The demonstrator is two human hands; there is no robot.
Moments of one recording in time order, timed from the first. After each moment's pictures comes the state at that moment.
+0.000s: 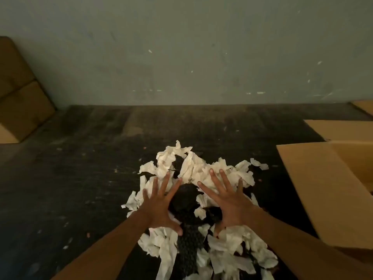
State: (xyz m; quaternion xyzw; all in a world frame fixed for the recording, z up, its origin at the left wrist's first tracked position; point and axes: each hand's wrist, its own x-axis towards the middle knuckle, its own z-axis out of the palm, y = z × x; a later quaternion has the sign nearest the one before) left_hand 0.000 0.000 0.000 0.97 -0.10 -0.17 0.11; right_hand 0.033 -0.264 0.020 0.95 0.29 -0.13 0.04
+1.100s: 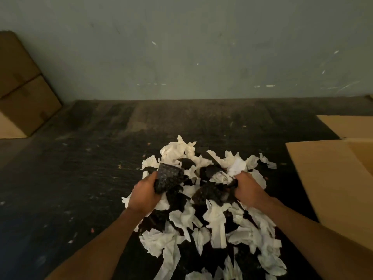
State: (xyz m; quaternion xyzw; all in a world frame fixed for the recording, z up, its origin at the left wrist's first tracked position) left_hand 0.005 0.021 0.016 0.95 0.04 0.06 0.29; right_hand 0.072 -0.287 0.023 0.95 0.11 -0.11 -0.29
